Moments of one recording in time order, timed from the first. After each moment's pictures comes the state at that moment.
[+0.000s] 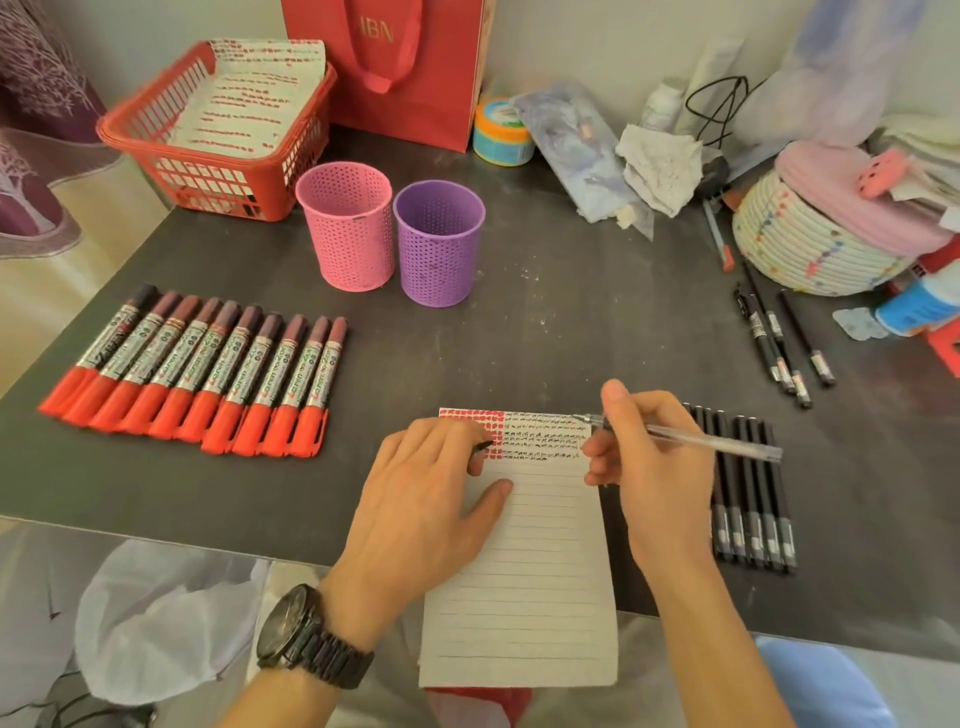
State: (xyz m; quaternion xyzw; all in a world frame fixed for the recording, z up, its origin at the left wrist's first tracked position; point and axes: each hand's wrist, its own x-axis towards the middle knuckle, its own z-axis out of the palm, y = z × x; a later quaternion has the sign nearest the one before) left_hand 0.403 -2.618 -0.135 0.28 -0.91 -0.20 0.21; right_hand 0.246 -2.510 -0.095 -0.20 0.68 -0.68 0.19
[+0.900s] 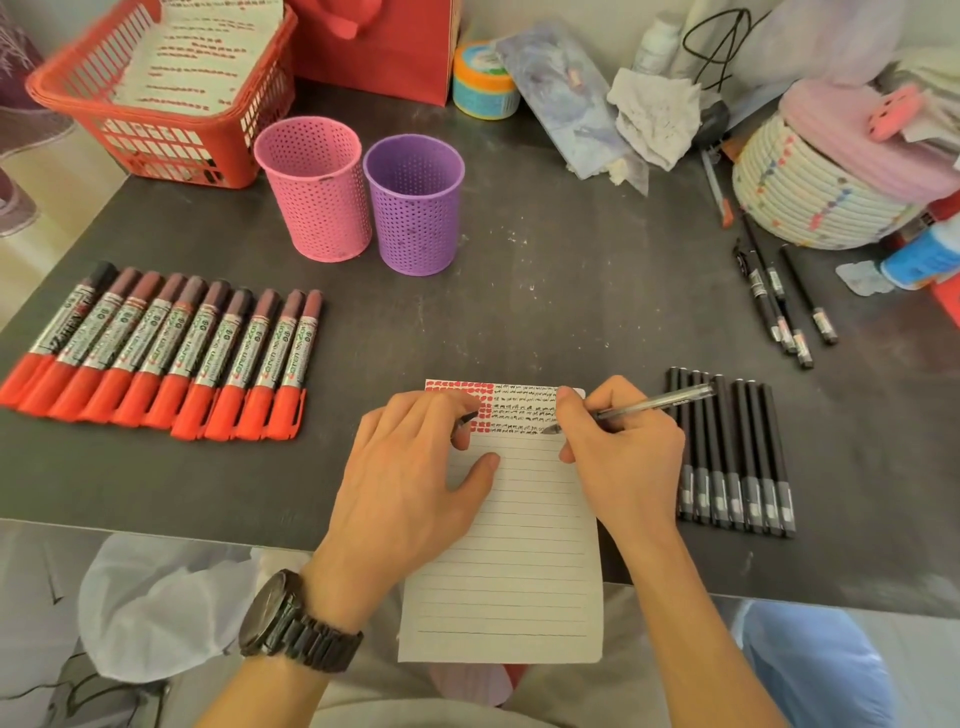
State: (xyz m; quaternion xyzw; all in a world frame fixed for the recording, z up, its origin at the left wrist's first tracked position) left_hand 0.403 -2.617 -0.131 0.29 -0.91 -0.22 0.20; right_hand 0.247 -2.513 -0.129 -0.25 0.80 -0.53 0.09
